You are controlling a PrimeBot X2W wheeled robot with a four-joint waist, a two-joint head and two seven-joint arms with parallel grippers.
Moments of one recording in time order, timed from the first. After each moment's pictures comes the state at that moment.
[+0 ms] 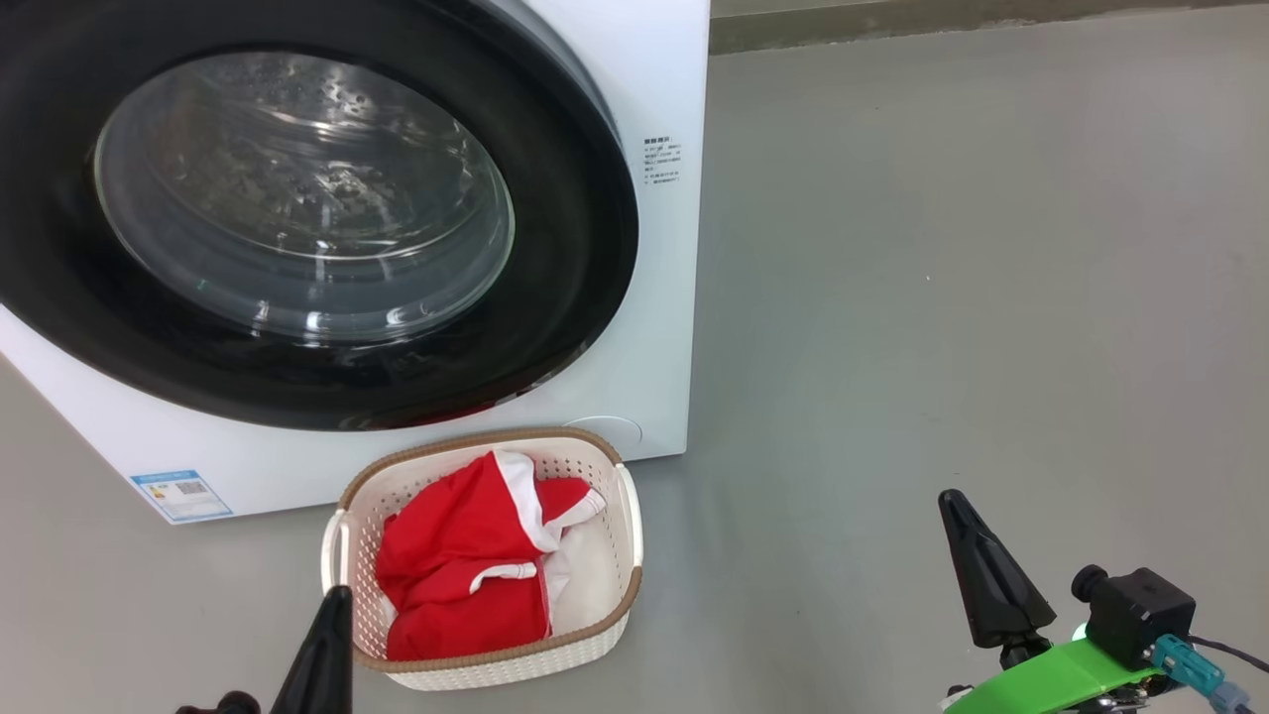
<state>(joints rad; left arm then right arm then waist) 0.09 0.03 0.03 0.11 -0.22 -0.11 -0.22 0.02 -0.05 0.08 0.18 0.38 0.13 -0.24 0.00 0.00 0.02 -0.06</state>
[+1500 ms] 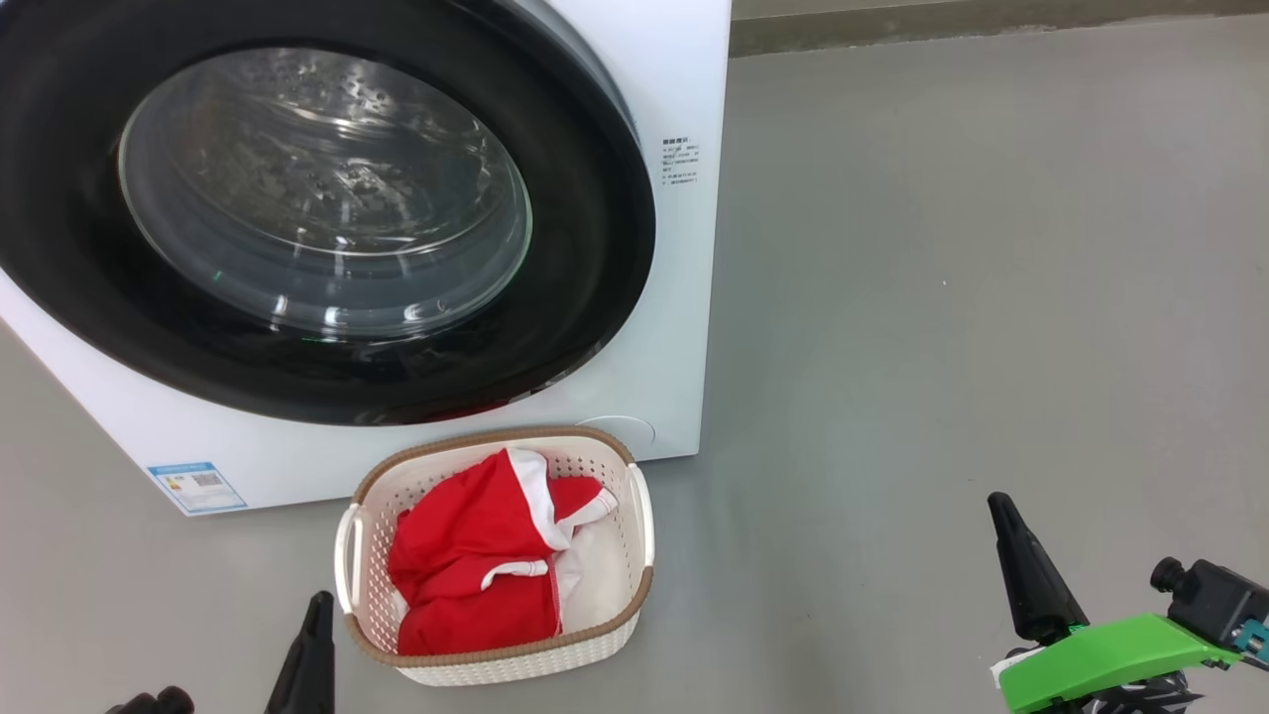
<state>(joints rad) 0.05 0.03 0.04 0.17 -0.73 -0.11 -0.10 0.01 -0.06 0.03 0.21 0.84 0.13 -0.13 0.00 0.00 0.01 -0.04</state>
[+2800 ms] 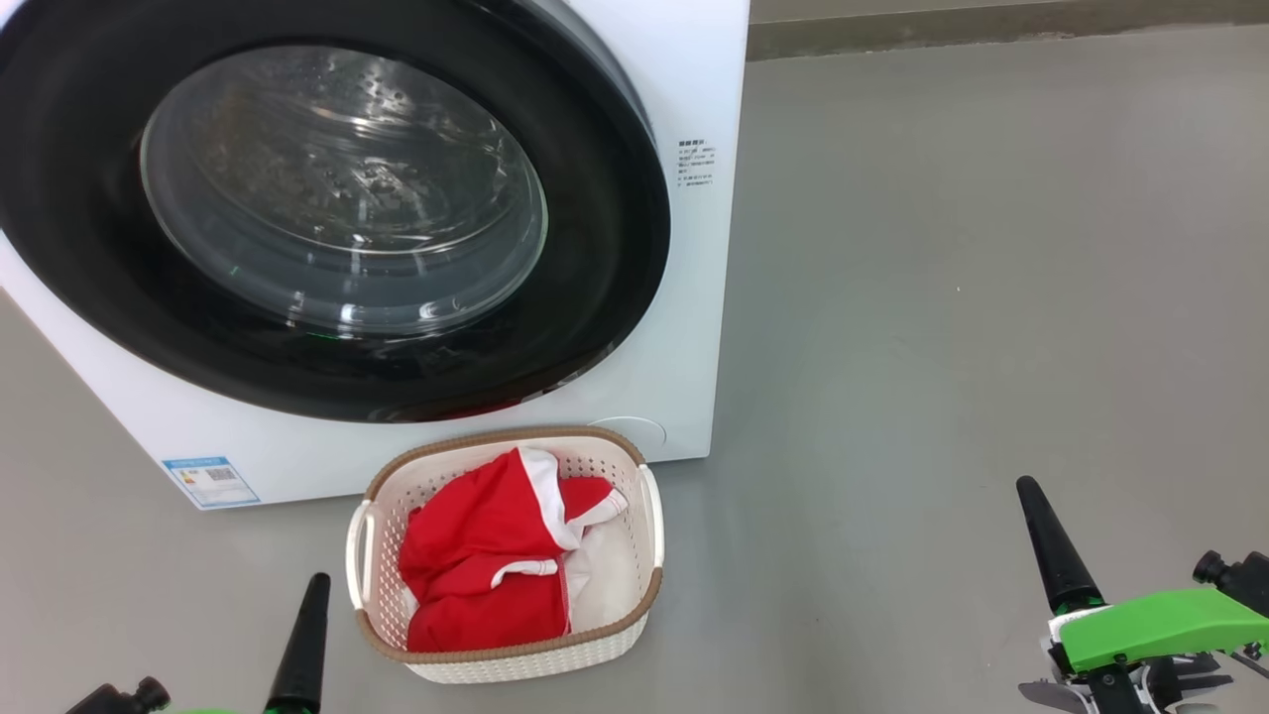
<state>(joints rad) -0.01 0.03 0.06 0.22 -1.20 -0.12 0.01 -0.03 -0.06 -0.04 0.24 1.26 0.13 -0.02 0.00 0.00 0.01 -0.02</state>
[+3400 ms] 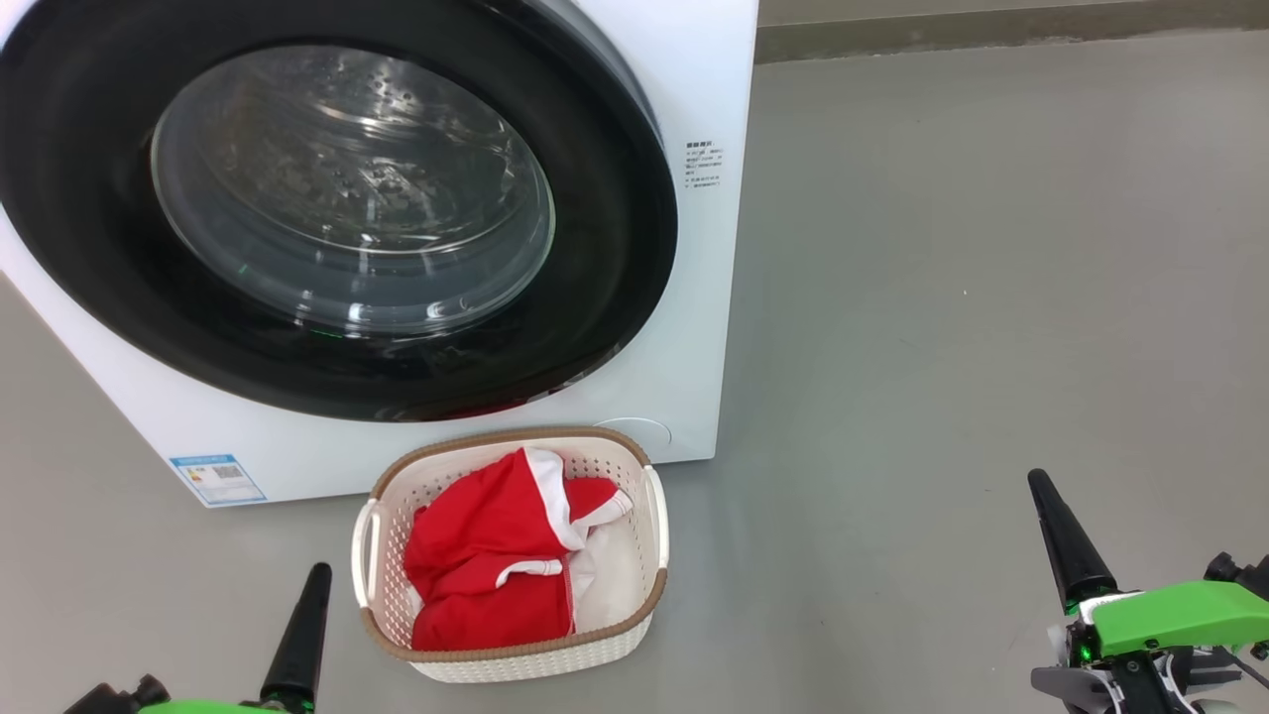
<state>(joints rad) -0.03 0.03 0.07 0.24 -1.40 -0.12 0.06 -0.05 -0.06 -0.07 0.25 1.44 0.13 0.03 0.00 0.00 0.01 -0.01</state>
